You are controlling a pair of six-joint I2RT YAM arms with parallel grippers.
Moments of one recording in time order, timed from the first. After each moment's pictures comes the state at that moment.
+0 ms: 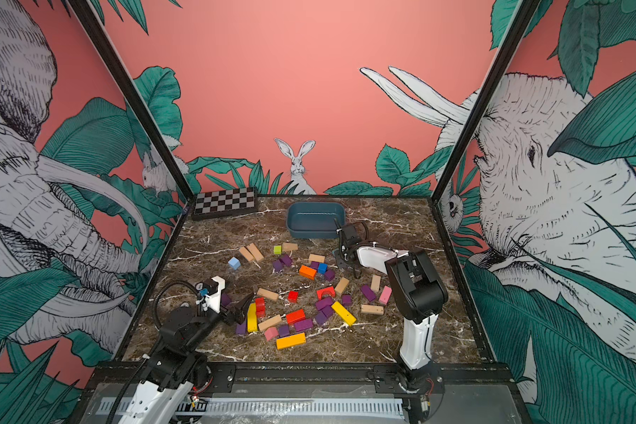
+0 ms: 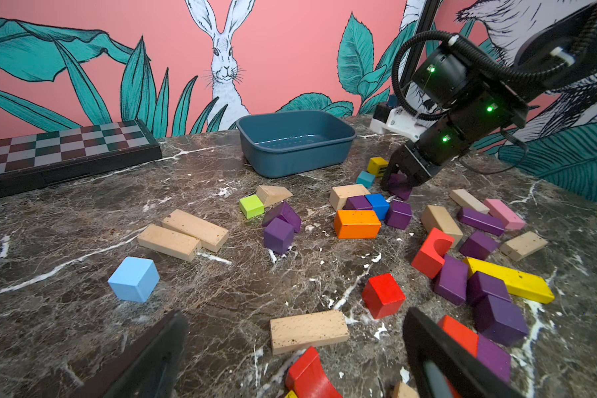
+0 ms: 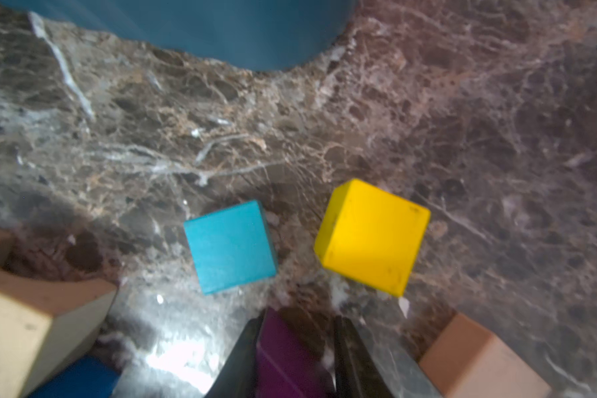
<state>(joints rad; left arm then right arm) -0.38 0.02 0.09 -0.24 0.22 -0.07 0.45 1.86 1.13 -0.33 0.12 0.13</state>
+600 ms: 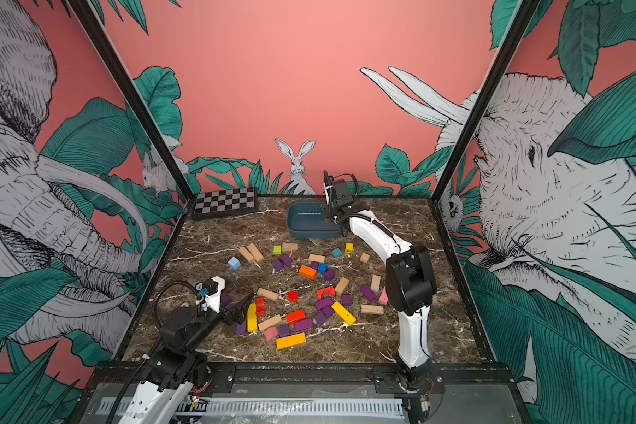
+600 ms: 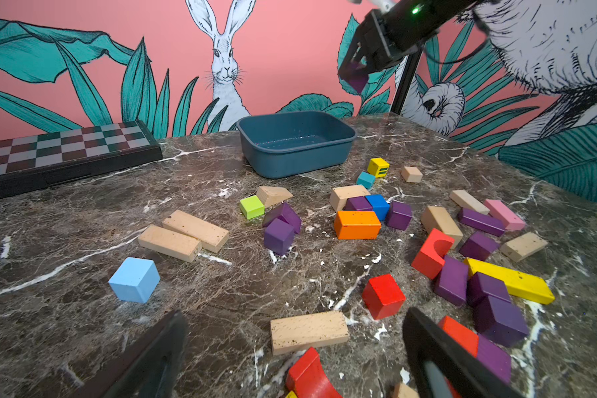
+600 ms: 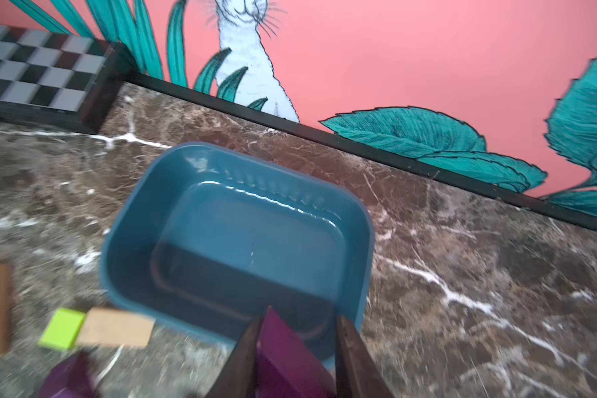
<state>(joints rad) -0.38 0.02 0.09 -0.24 0.22 -0.07 0.47 2.05 1.78 -0.43 0.15 0.02</state>
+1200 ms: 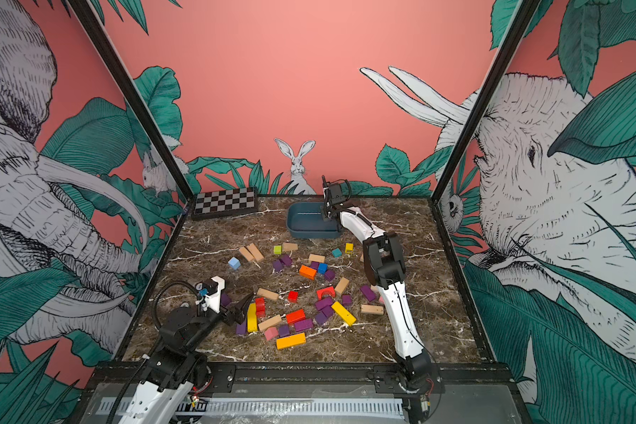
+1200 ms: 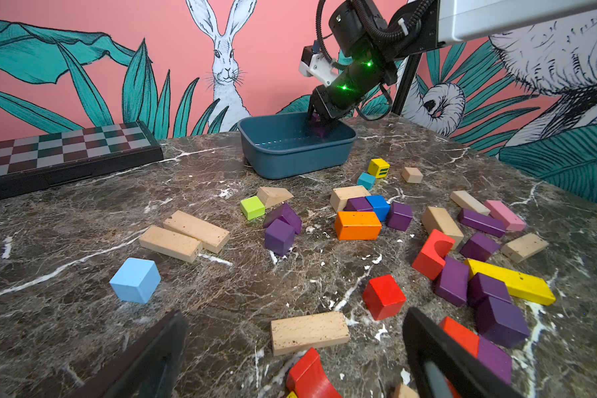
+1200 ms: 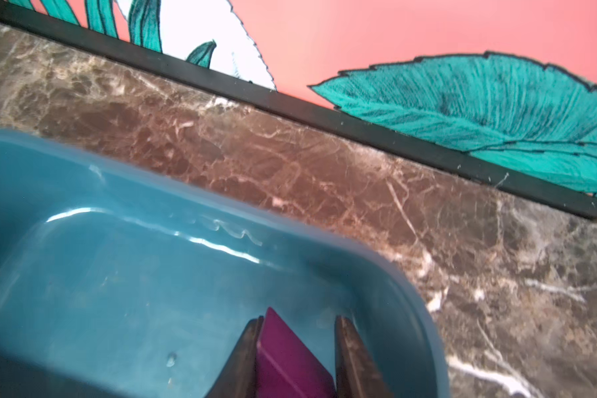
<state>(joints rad) -0.38 0.01 0.09 -0.24 0.22 -0.07 0.40 2.49 2.18 -0.46 0.14 -0.02</state>
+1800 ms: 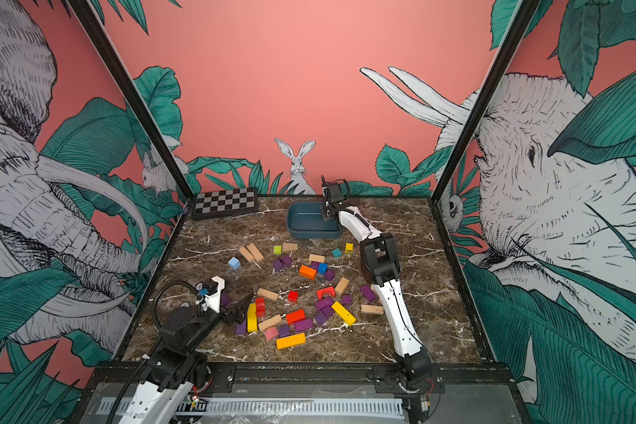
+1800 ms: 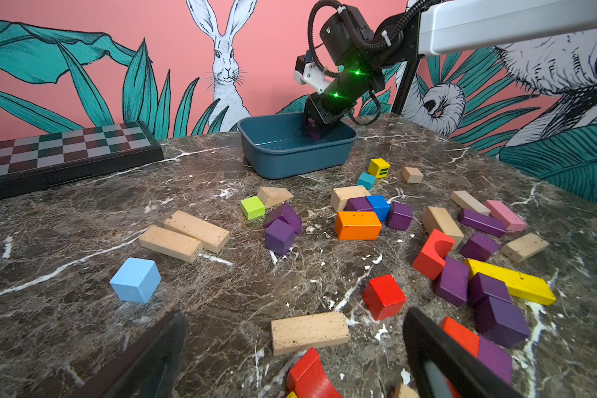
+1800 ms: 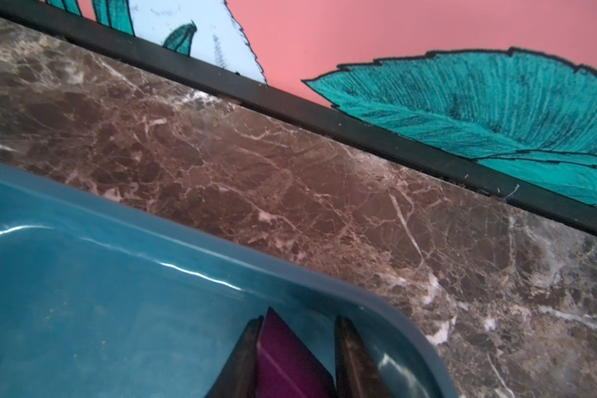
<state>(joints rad) -0.38 0.01 0.09 -0.24 0.22 -0.07 0.40 2.59 2.33 -0.53 0.15 -0.05</state>
